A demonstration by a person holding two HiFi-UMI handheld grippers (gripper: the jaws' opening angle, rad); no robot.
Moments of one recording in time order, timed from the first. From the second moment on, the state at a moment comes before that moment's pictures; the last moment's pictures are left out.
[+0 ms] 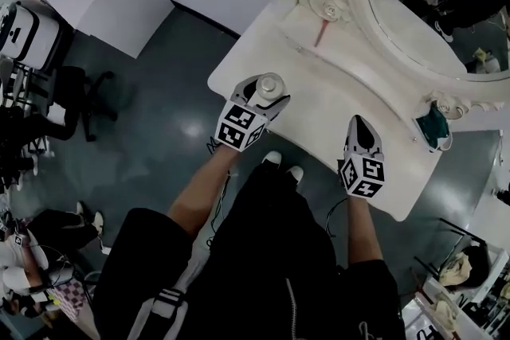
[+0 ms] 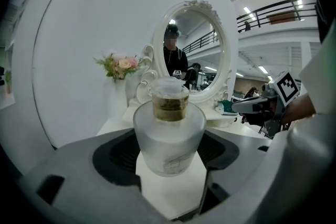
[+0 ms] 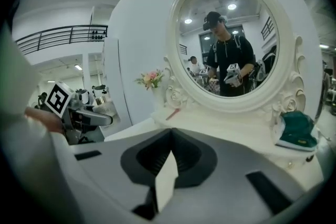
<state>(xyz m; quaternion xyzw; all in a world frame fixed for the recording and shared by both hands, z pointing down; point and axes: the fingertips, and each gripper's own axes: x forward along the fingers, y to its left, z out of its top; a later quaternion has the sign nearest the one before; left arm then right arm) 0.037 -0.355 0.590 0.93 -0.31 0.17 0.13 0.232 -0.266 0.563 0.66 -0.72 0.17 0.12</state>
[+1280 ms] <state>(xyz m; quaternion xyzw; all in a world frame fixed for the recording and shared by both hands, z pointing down) -0.019 -0.366 0.751 0.87 -0.35 0.29 0.18 0.222 -0.283 0.631 0.63 -0.72 0.25 0.17</state>
